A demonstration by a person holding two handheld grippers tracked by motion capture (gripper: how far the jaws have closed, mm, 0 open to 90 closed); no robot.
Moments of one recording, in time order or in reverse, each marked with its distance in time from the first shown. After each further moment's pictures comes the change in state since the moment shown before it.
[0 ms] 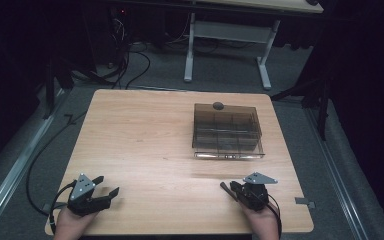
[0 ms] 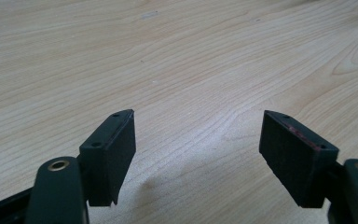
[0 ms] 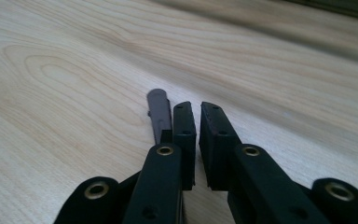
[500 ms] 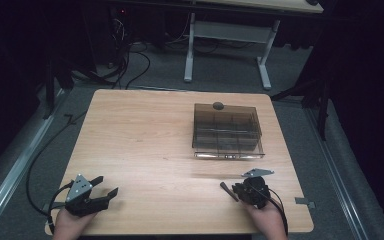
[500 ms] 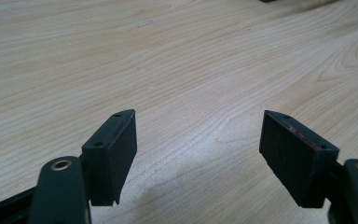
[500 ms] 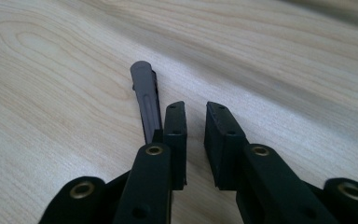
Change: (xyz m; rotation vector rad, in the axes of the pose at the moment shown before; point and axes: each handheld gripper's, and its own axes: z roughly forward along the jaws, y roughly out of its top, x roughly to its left) left arm 0.002 -0.001 -0.005 -0.020 -0.036 -0.004; right arm -0.005 0.015 -0.002 0.202 -0.014 0.010
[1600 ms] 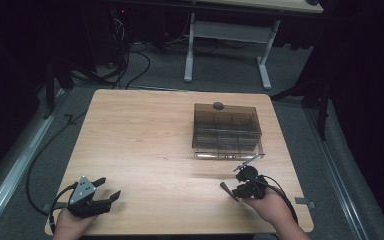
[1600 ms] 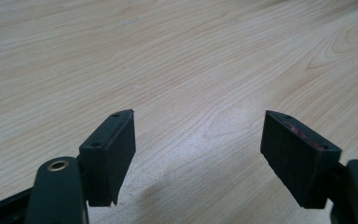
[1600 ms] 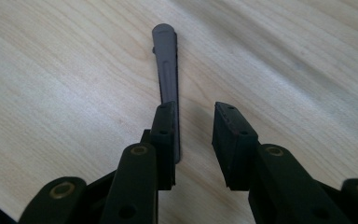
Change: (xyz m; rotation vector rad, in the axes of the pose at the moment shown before) left arm -0.006 -0.001 0.002 0.011 -0.013 0.052; right arm 0.007 0.041 -0.006 0.359 0.026 -0.112
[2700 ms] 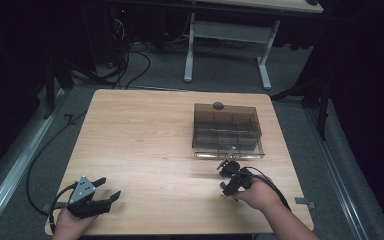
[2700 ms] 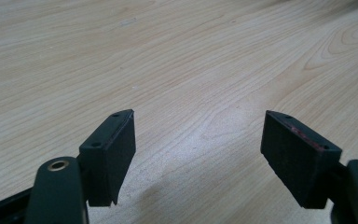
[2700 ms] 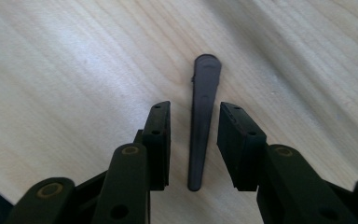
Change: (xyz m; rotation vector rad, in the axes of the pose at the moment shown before) left arm 0.000 0.000 0.000 -0.003 -0.011 -0.001; right arm 0.021 0.043 0.014 0.193 -0.008 -0.128
